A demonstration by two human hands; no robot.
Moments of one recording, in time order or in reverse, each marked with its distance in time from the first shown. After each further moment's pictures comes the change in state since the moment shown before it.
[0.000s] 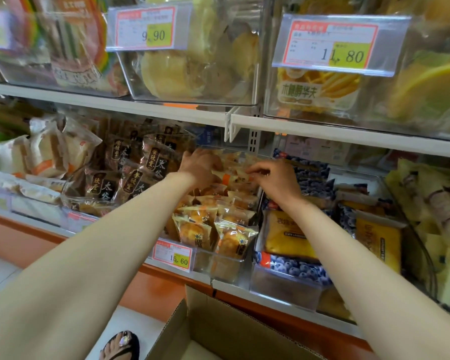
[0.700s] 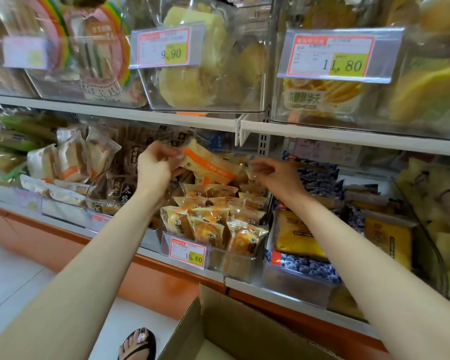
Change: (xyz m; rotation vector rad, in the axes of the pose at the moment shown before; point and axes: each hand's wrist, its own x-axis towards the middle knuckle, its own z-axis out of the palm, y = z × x) left_hand -0.085 -0.032 -0.044 -1.221 0.582 -0.292; right_hand 0.001 -0.007 0.004 0.172 -0.037 0.035
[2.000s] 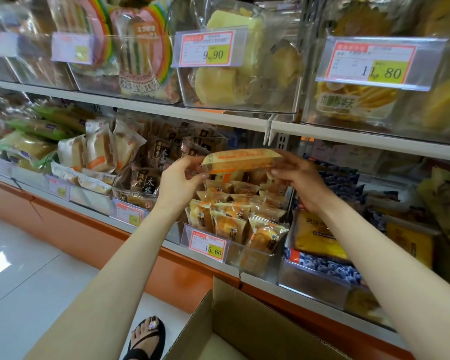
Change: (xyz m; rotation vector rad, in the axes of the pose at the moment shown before) left_hand -0.027 -0.012 -0.024 0.442 -0.111 0.159; right_hand -0.004 -0.010 0.000 0.488 -0.096 0.095
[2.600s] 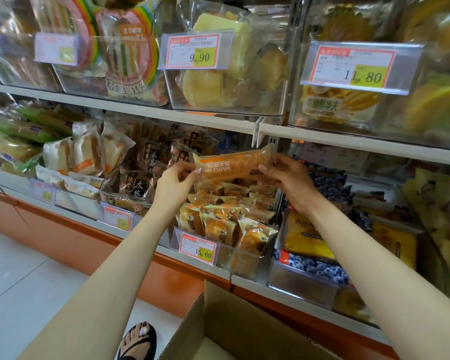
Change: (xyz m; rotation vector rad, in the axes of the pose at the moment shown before) left_hand 0.003 -0.002 0.012 -0.069 -0.050 -0.116; right_hand 0.000 -0.001 0.003 0.026 0.061 -0.030
